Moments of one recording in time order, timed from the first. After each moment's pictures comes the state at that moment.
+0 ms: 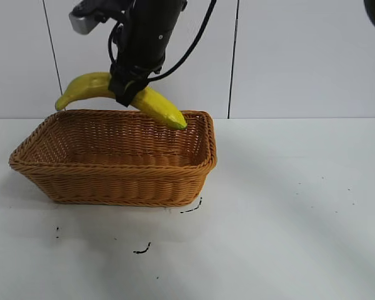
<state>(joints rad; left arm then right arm) -0.02 0.00 -0.49 -0.06 1.07 0.06 0.62 2.53 -2.36 0.06 0.96 -0.69</state>
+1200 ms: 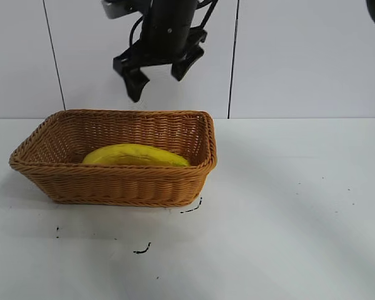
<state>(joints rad) -0.02 0.00 -0.49 -0.06 1.07 0.06 0.35 2.42 -2.41 -0.04 1.19 -0.07</state>
